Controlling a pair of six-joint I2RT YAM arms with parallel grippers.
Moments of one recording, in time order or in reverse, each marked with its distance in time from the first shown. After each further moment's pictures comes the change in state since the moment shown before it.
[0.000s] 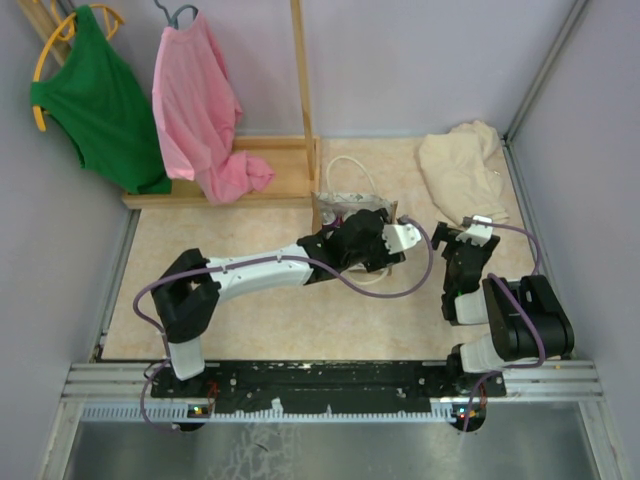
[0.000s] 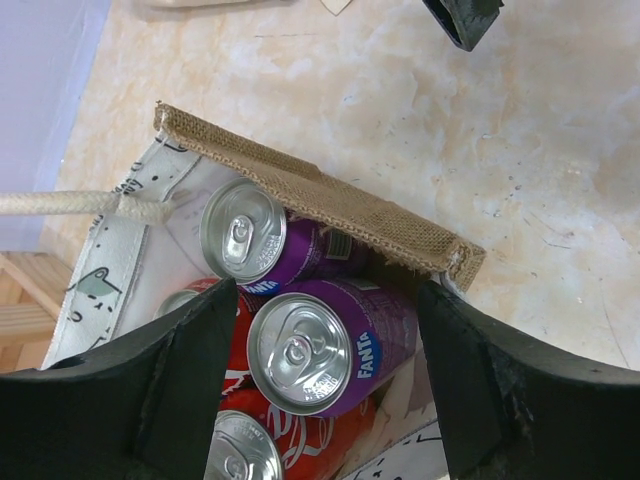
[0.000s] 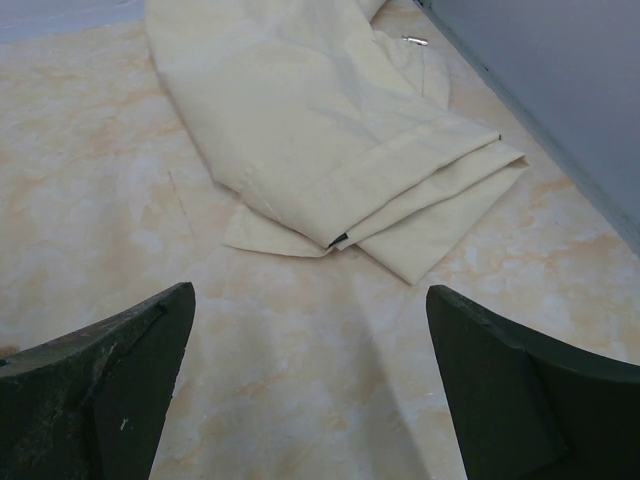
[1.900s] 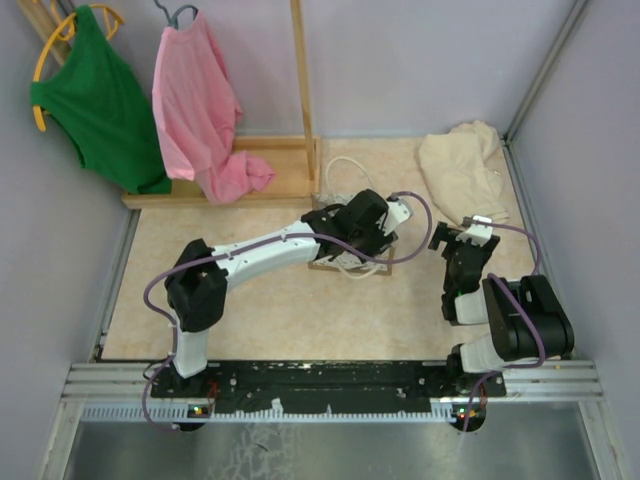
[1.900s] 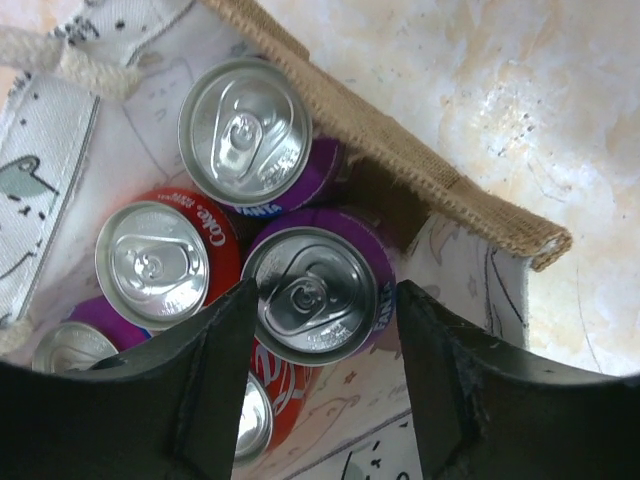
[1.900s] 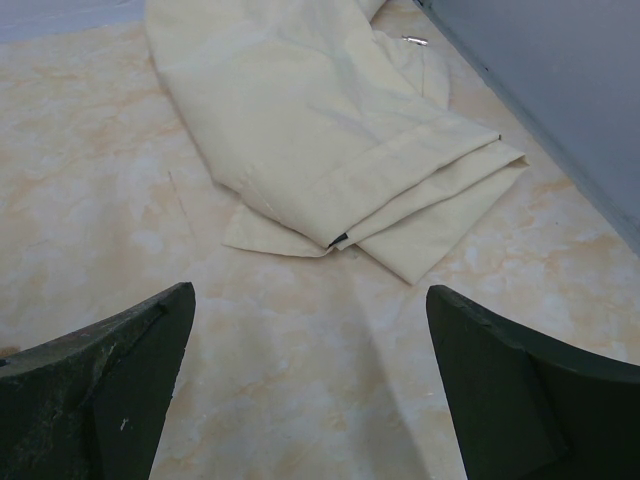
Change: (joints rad) left arm 0.084 0.099 0.249 -0.407 0.015 -0.259; right arm 0.000 0.000 0.000 0.000 0.000 0.000
